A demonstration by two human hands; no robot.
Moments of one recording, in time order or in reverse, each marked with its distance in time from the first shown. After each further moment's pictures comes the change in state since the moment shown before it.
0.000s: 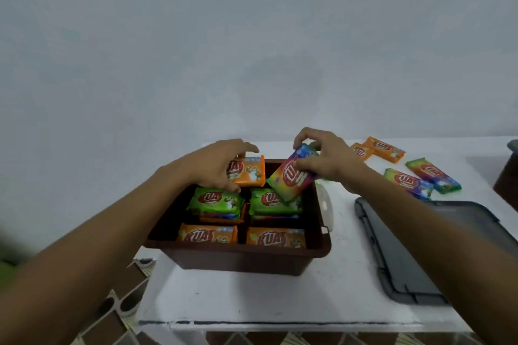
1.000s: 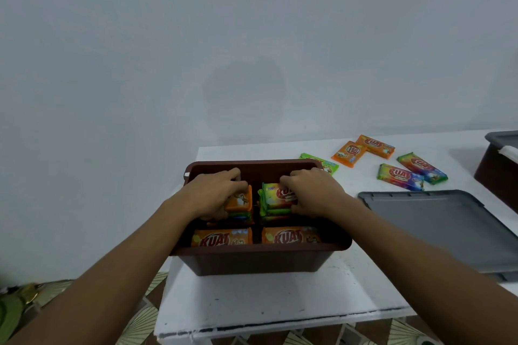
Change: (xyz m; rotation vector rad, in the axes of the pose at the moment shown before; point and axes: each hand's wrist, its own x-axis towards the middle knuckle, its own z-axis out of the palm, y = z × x) left_hand -0.033 -0.022 0.041 0.381 -0.113 0.035; right_hand -0.008 0.012 0.074 -1.114 -0.138 -0.280
